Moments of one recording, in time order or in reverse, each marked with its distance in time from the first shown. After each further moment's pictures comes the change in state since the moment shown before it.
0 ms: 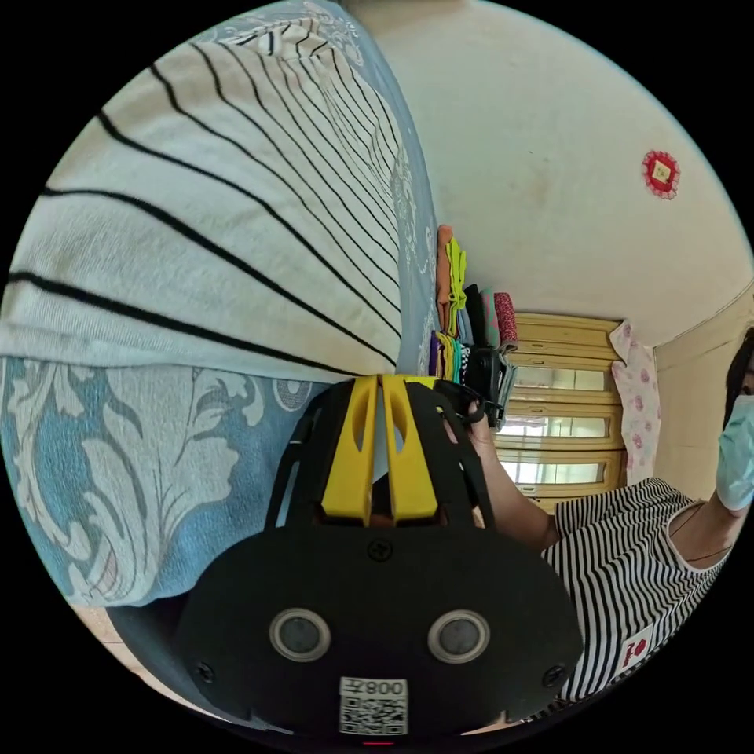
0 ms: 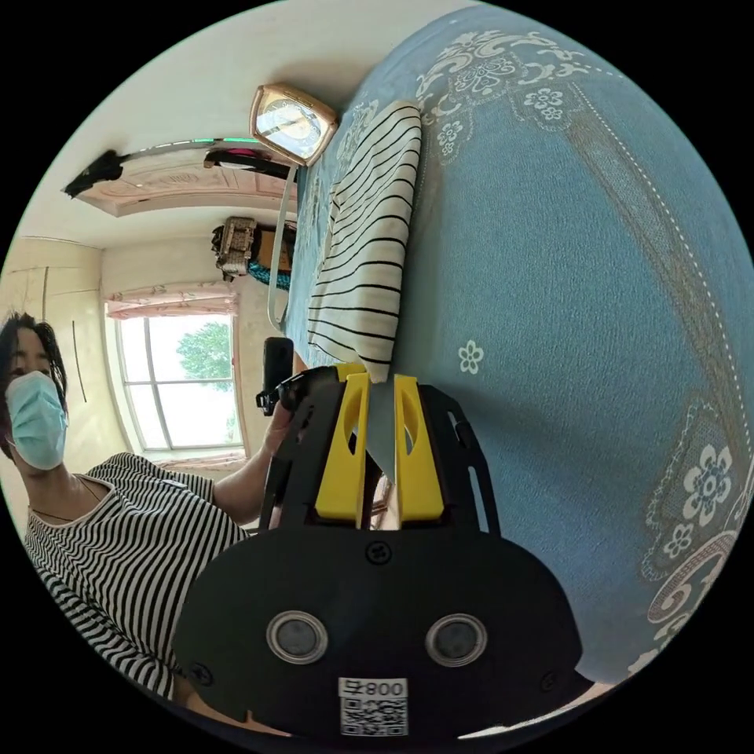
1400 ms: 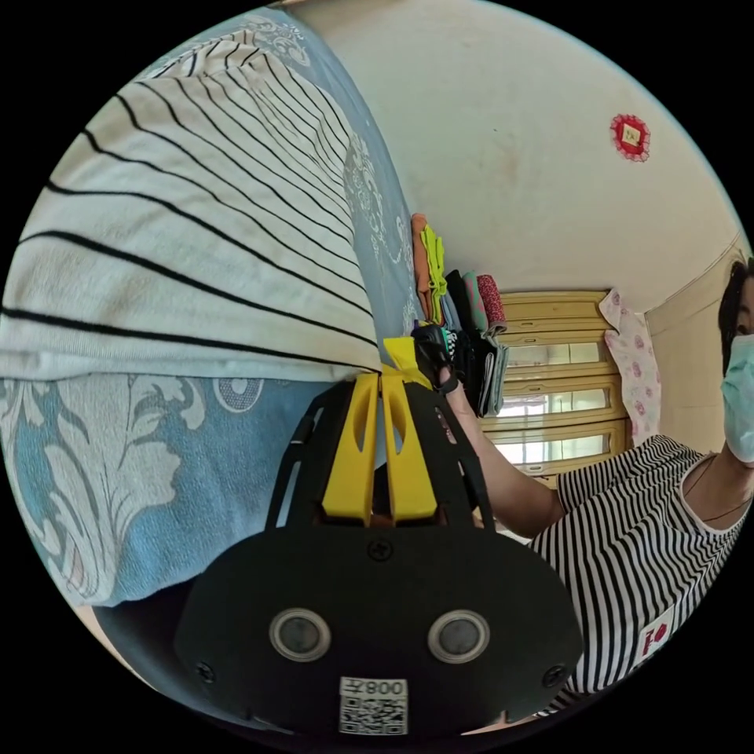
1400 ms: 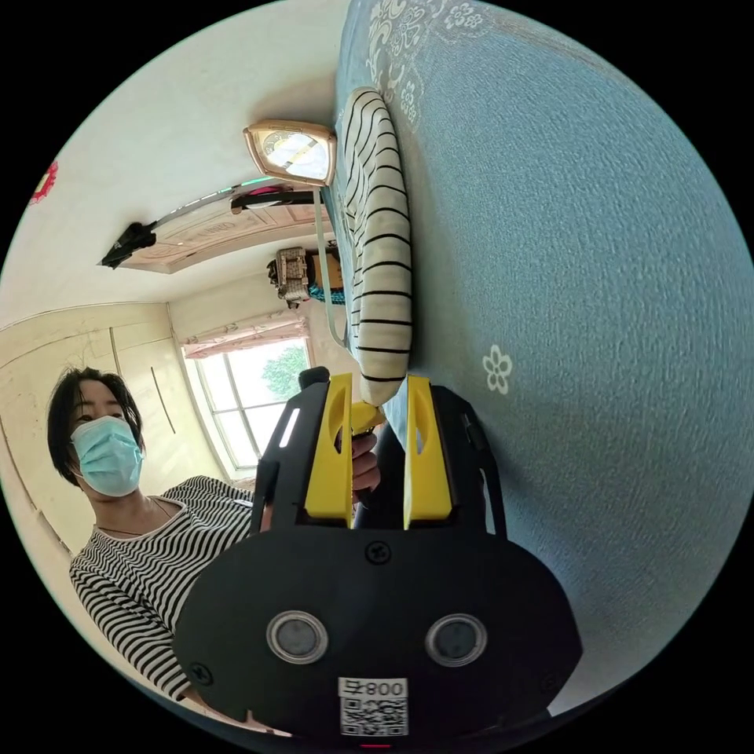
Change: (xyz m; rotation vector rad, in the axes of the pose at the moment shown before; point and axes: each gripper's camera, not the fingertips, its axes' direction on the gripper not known) left arm 0.041 0.017 0.026 -0.022 0.004 0.120; right arm 0.167 0.068 0.222 -0.007 -0.351 0.116
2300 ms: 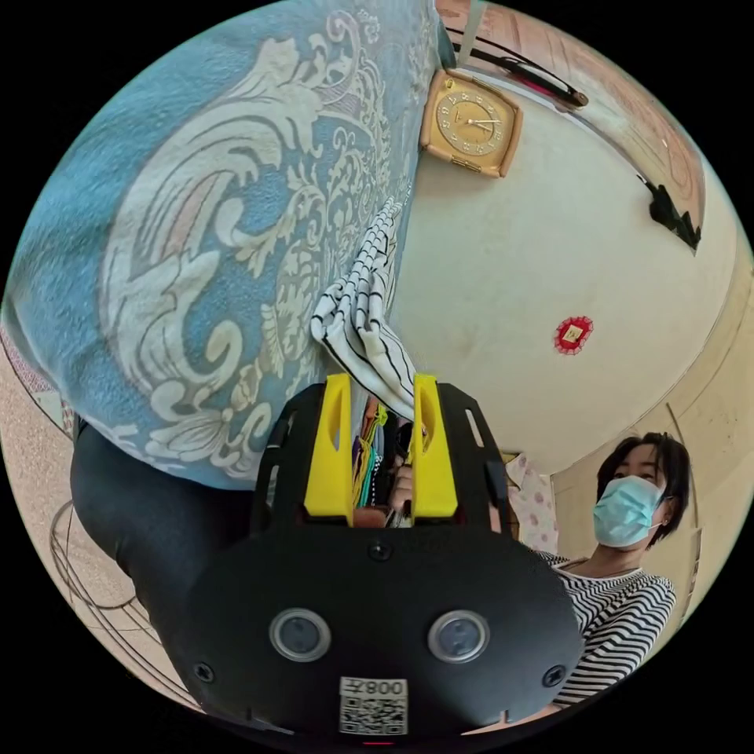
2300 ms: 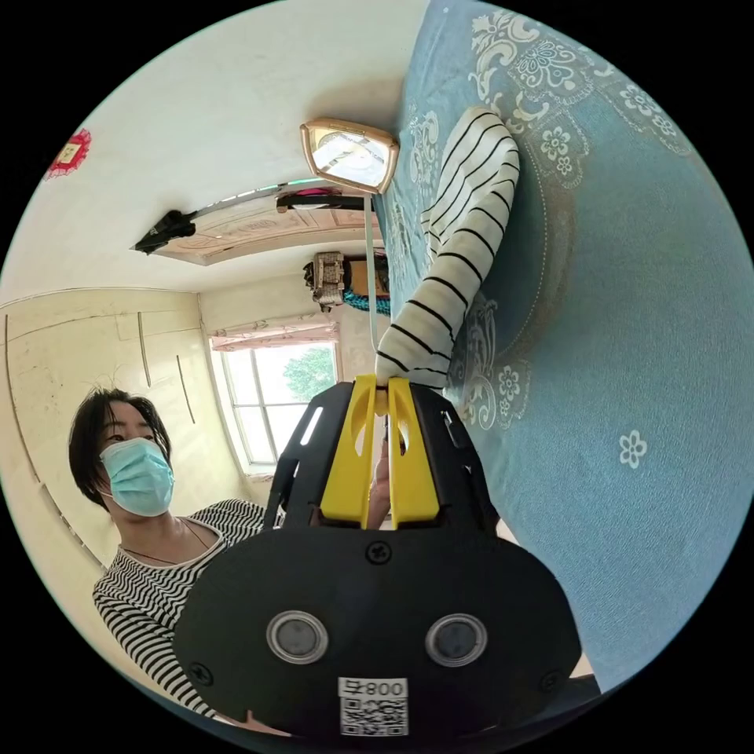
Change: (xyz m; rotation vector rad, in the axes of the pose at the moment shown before) left arm -0.086 0.058 -0.205 0.545 0.335 -0.383; right arm 0.031 -0.039 -0.052 0.030 -0.079 -0.091
